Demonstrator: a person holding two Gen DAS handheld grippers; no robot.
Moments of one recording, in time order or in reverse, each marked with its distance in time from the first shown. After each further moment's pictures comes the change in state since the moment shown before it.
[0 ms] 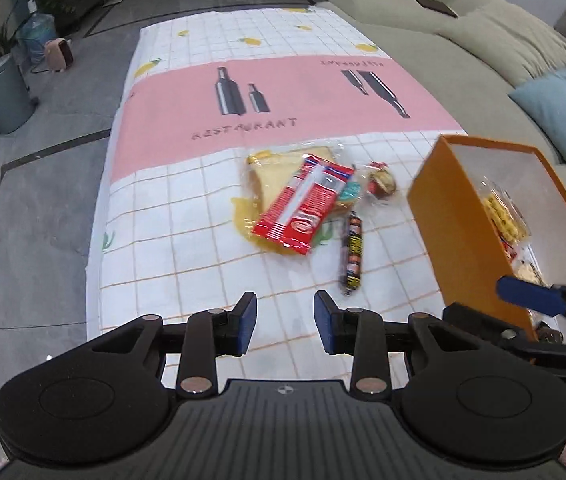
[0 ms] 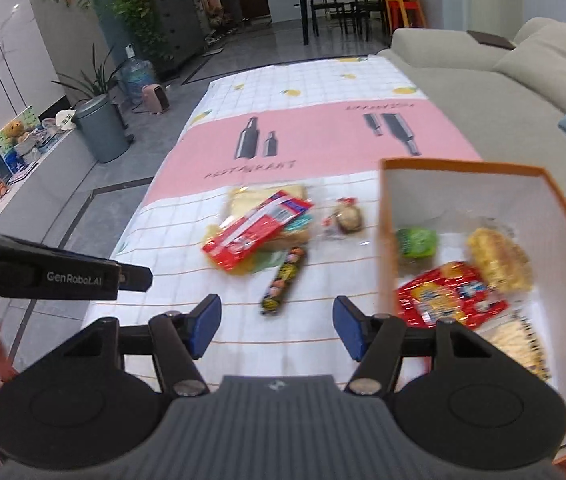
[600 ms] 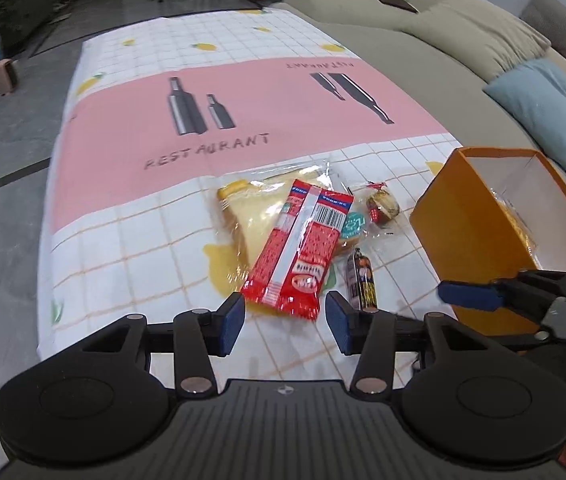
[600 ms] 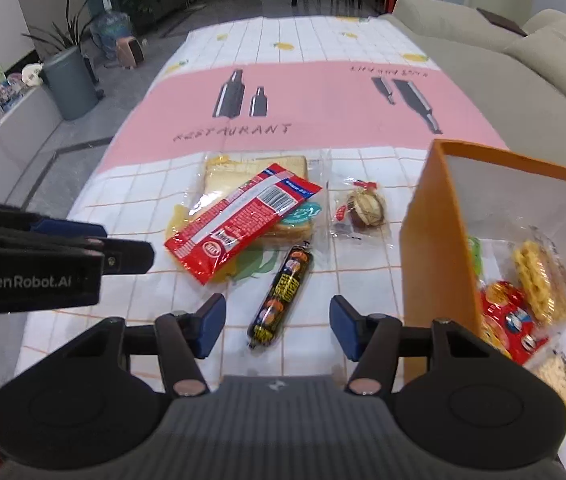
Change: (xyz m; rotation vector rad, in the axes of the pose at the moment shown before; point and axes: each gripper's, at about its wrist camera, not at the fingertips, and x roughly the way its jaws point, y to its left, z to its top) left arm 0.080 0.020 0.041 0.117 -0.010 -0.145; right arm 0.112 0.017 0.027 -0.047 0.133 -0.107
